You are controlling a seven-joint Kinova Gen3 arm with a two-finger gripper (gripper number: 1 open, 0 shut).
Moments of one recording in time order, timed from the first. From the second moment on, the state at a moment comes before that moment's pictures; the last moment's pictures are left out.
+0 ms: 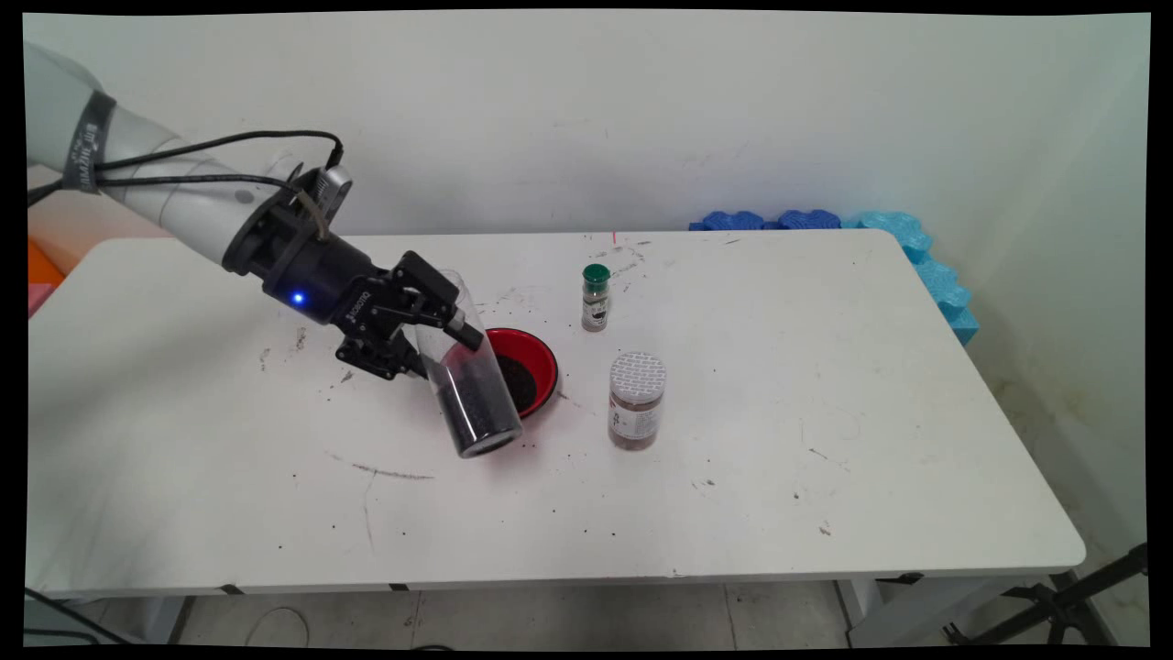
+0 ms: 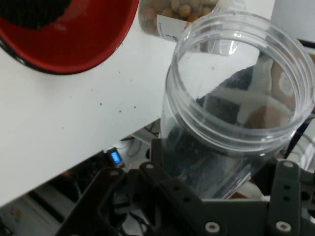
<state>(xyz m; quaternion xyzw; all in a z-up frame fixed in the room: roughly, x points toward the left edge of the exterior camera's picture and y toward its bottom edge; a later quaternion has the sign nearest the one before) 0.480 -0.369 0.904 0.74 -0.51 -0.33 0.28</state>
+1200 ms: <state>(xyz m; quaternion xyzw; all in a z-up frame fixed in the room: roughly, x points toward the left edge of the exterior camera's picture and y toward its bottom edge) 0.480 -0.373 0.892 0.82 -0.32 -0.42 0.24</state>
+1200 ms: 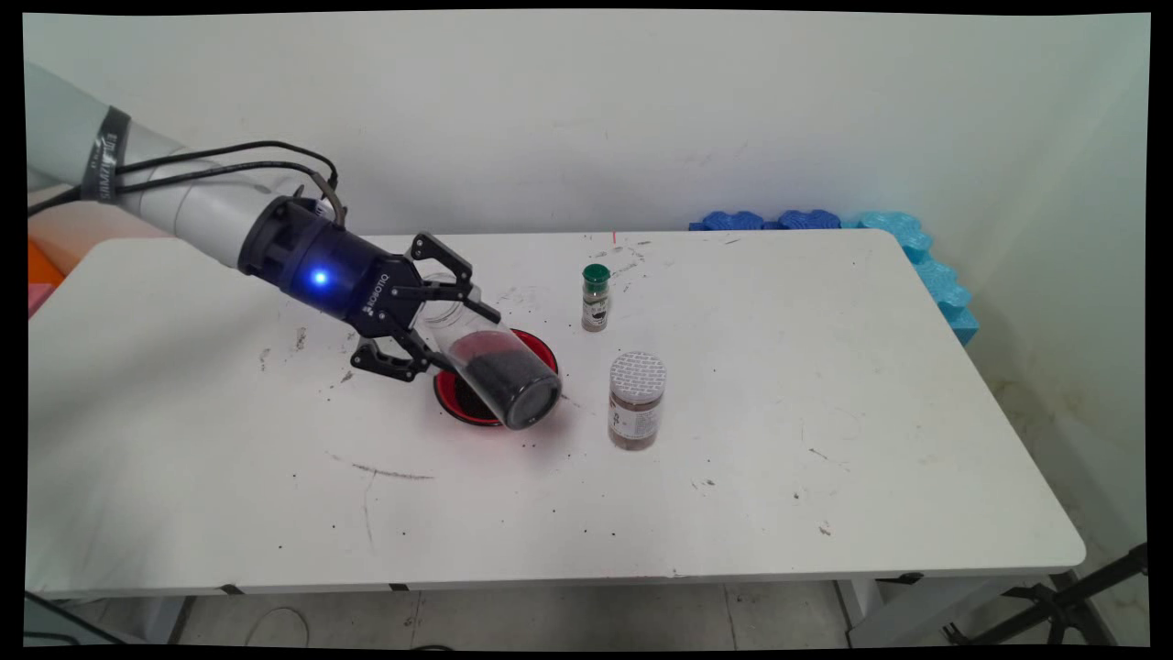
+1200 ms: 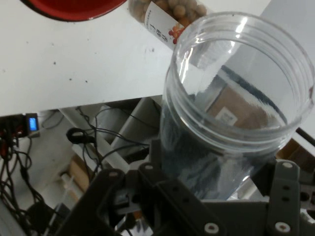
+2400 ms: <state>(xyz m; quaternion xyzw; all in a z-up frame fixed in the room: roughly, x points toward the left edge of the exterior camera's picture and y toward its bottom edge) 0.464 -0.378 0.882 0.83 -0.16 -0.48 0.23</state>
